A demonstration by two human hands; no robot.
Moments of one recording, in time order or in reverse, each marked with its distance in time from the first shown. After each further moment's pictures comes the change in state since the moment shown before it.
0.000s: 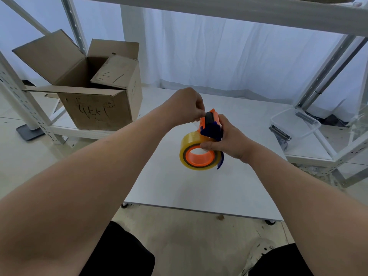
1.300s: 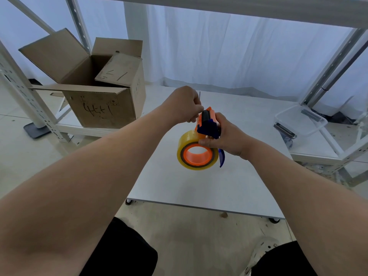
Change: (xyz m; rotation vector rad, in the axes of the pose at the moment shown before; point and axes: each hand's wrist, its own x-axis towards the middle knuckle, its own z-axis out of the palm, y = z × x) left_hand 0.005 -0.018 0.009 -0.069 0.087 -0.098; right_hand 0.007 -0.004 0.010 -0.121 -0.034 0.008
